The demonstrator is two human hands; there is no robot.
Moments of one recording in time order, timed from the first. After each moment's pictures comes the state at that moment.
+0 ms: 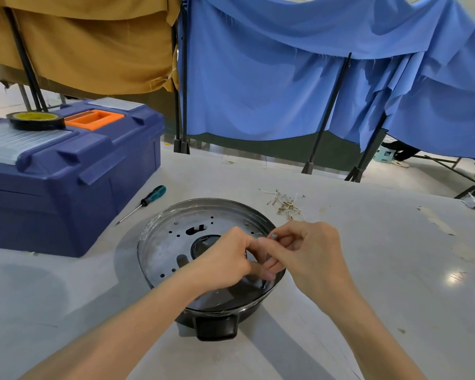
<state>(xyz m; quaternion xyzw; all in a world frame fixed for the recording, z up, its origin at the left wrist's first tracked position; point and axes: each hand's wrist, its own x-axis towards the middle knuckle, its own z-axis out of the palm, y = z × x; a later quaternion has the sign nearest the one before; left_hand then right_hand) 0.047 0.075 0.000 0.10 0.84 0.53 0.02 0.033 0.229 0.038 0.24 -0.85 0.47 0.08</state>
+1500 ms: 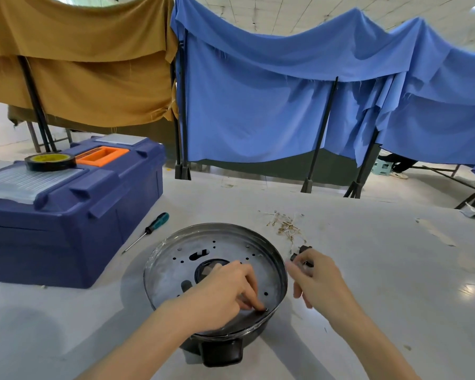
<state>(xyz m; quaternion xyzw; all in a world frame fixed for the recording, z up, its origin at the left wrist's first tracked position) 0.070 0.065 0.003 0.16 0.95 0.28 -0.01 0.007 0.256 0.009 0.13 -0.88 0.46 -0.02</state>
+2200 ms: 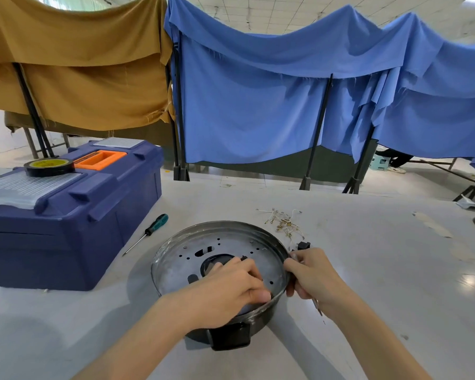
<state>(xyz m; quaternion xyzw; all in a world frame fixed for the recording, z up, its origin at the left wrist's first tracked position) 0.078 0.073 0.025 0.17 0.97 0.17 0.06 -0.006 0.247 0.007 0.11 -0.82 0.56 -0.09</state>
